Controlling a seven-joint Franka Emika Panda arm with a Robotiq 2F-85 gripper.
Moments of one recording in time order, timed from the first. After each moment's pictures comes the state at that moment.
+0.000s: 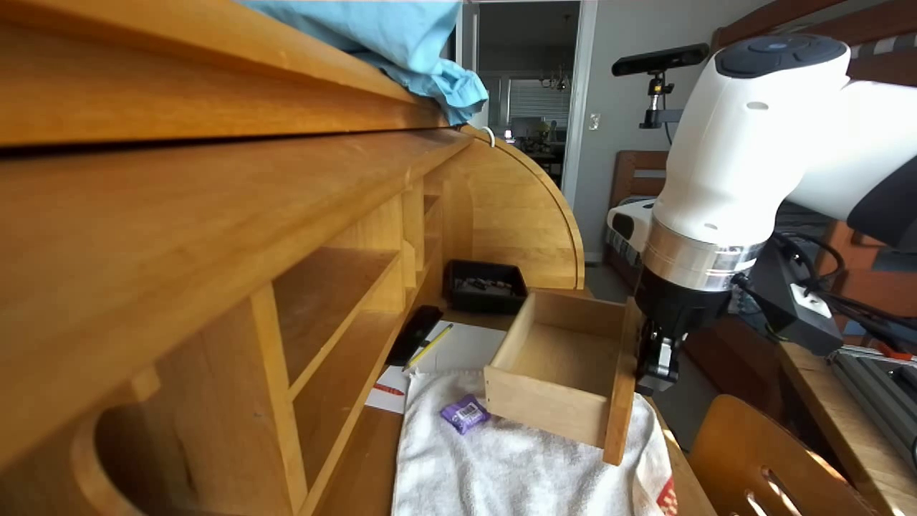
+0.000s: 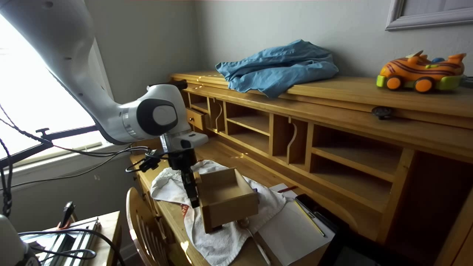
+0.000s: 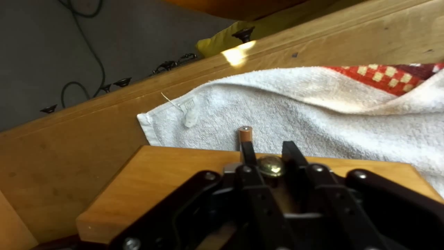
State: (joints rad) arm 0.25 0.00 0.09 -2.66 -0.58 2.58 0.88
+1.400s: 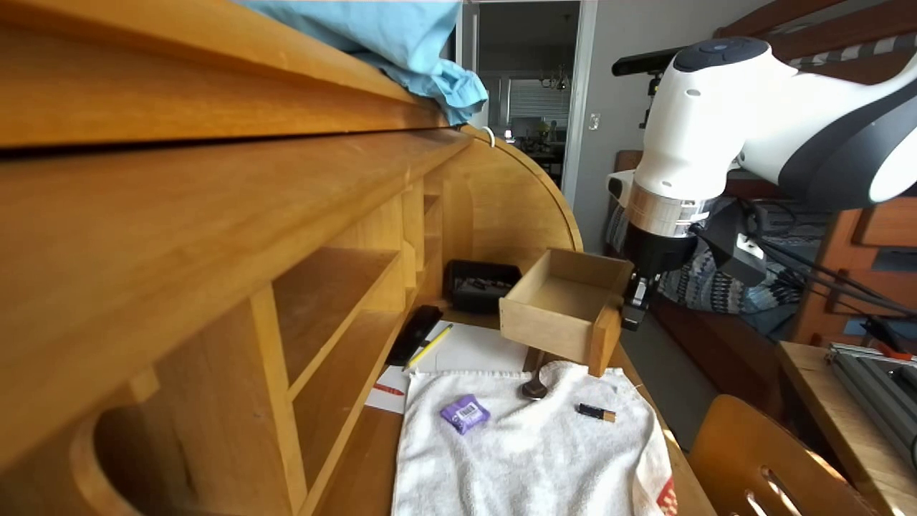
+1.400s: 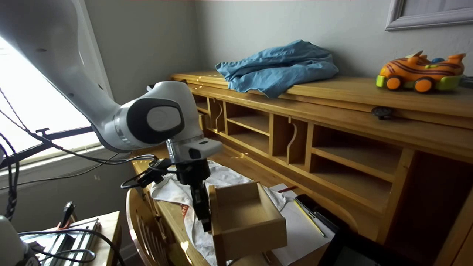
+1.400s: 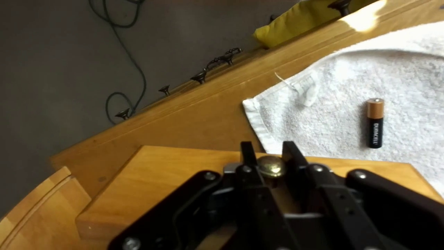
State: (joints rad) arm 0.02 -0.08 0.04 -2.69 -0.68 2.58 0.81
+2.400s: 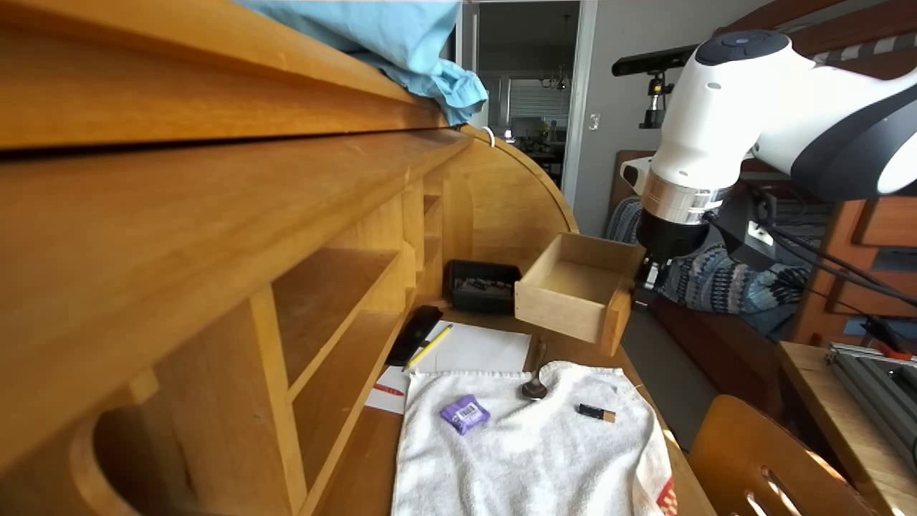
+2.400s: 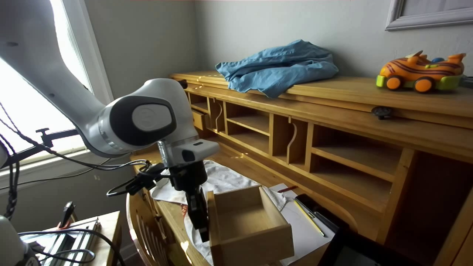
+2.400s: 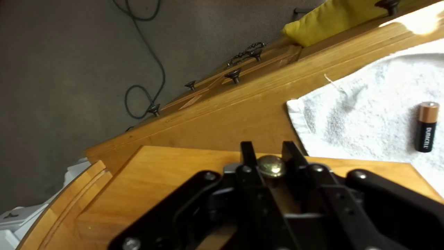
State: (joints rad) arm -0.04 -0.15 0.03 -2.75 -0.77 2.59 0.80
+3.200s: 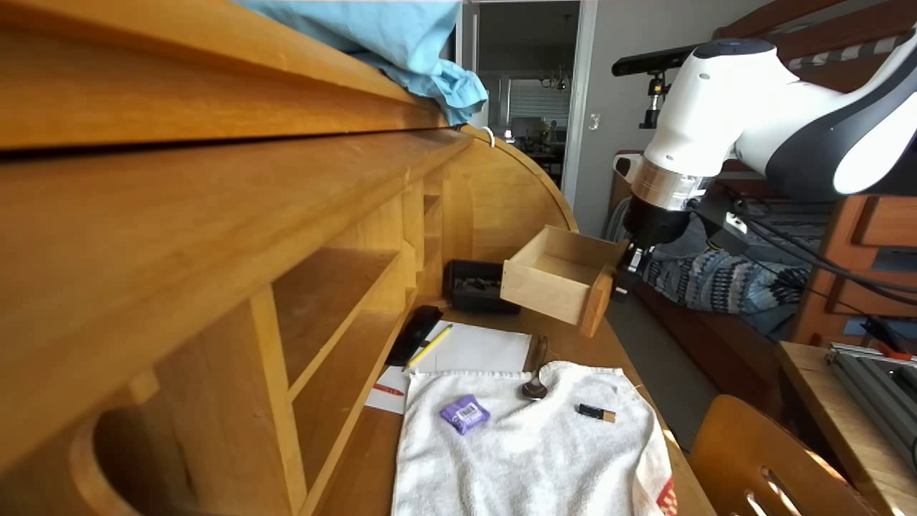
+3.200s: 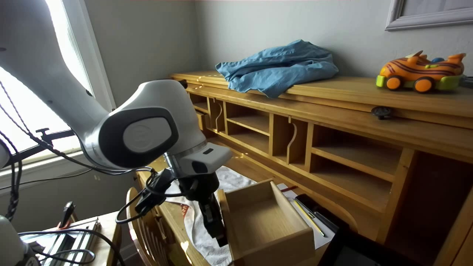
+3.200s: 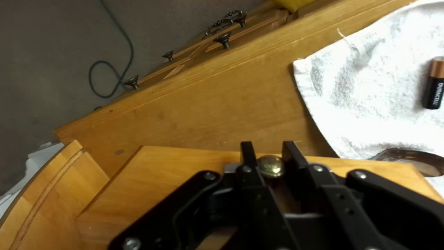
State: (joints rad) arm -0.08 -0.12 -0.09 -2.74 -0.76 2.80 0.65
